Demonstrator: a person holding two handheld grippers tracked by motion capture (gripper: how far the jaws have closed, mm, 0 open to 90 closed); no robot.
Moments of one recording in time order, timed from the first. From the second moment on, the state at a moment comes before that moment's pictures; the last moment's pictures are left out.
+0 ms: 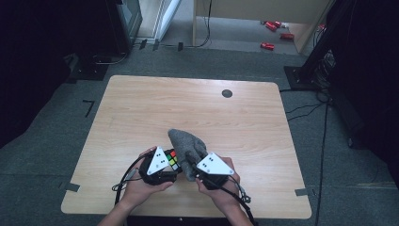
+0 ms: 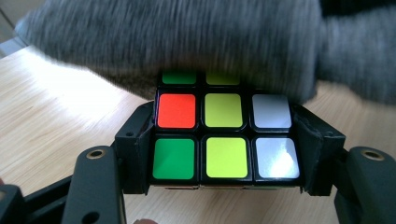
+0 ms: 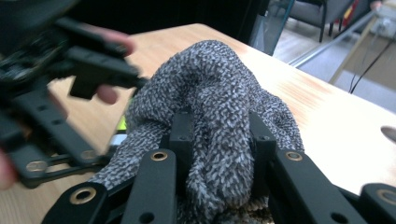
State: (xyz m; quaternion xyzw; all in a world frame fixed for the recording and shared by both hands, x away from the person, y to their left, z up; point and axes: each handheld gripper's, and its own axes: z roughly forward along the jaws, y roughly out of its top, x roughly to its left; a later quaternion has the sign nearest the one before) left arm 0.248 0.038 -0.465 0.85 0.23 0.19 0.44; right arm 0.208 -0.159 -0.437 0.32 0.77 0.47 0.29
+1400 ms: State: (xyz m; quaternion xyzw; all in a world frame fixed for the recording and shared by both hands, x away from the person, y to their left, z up) left arm 0.249 0.057 -0.463 0.80 0.19 0.13 0.55; right arm 0.217 -0.187 -0.428 0.35 0.73 0.51 0.28
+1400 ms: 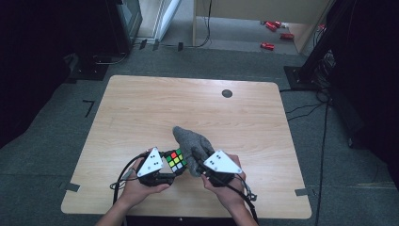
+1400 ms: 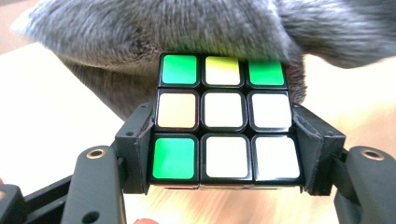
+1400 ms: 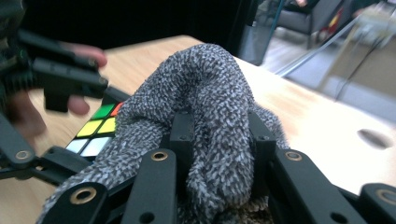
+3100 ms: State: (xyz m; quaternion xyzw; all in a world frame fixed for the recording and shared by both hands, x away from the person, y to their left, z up) left arm 0.253 0.072 -0.459 0.77 0.20 0.09 0.60; right arm 0.220 -0.189 -0.435 0.33 0.75 0.52 0.25
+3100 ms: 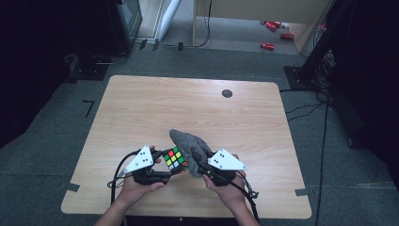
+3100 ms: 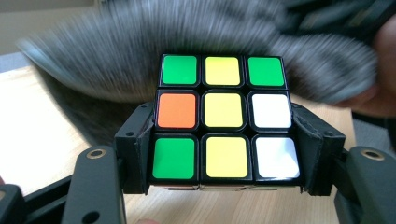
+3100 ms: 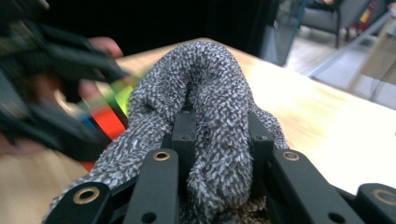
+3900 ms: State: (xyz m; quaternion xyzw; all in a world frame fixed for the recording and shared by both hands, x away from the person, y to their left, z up) left arm 0.249 0.069 -0.456 0.78 0.16 0.10 0.59; right arm 0.219 -0.191 -0.420 0.34 0.74 0.55 0.19
